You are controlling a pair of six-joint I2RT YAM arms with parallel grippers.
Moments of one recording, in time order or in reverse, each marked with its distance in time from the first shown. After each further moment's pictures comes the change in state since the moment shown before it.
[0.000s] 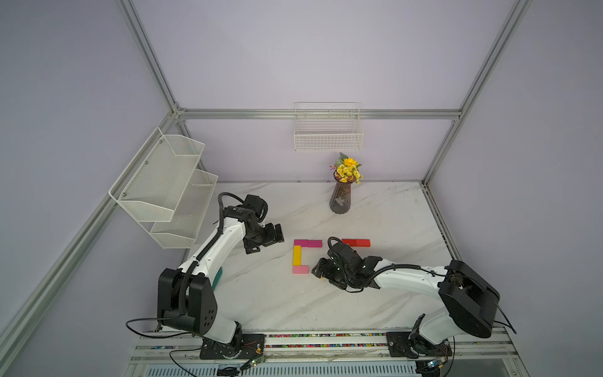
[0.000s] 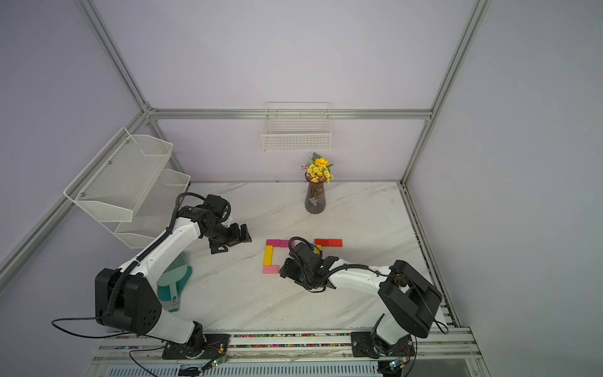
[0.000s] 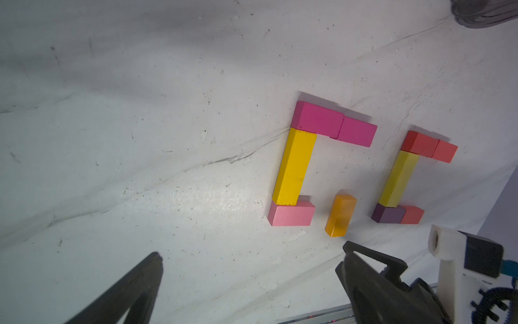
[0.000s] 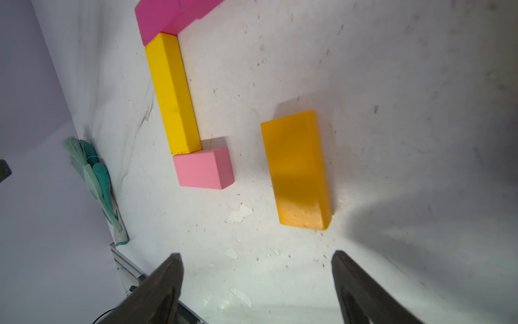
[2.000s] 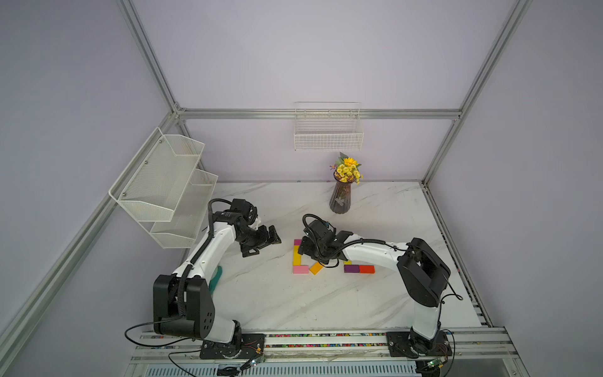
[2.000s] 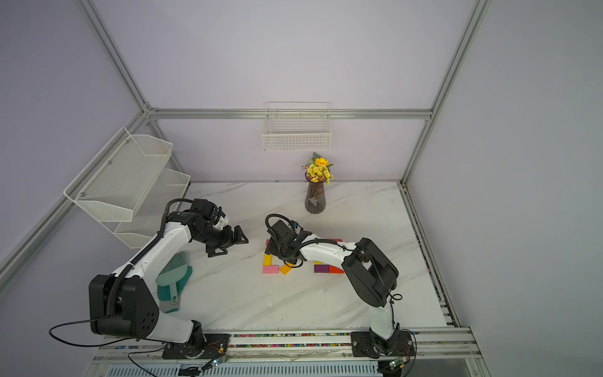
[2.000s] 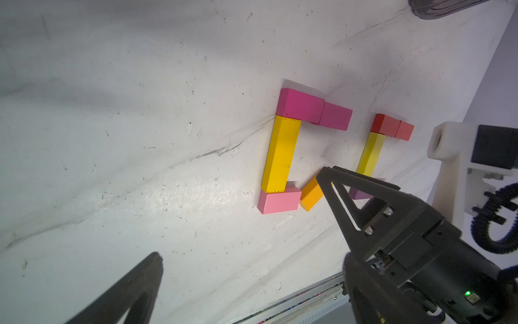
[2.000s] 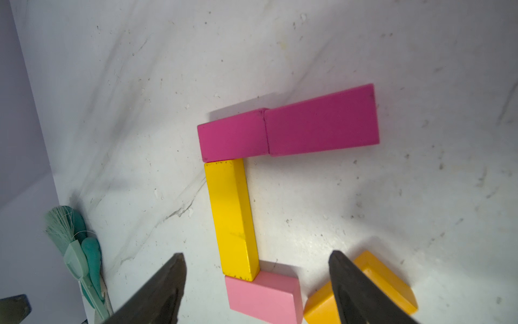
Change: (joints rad) left arm 0.103 -0.041 -0.082 0.041 0.183 0.102; right arm -0.031 0.345 0.493 -0.204 0.129 -0.103
